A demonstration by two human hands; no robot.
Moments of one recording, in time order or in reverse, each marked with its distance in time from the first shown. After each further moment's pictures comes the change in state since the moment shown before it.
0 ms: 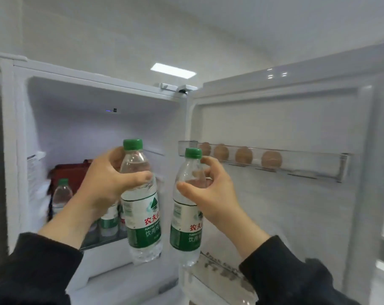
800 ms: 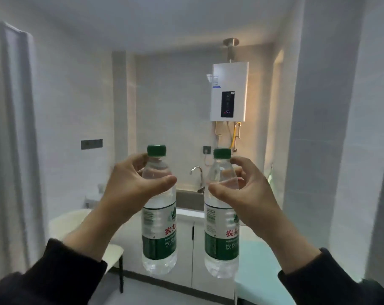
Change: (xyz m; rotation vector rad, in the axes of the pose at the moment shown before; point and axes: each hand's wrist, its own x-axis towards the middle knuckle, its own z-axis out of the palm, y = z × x) left_hand -0.209 0.257 0.525 -0.574 -0.603 0.190; right_hand -0.353 -0.154 -0.539 -0.628 0.614 0.155
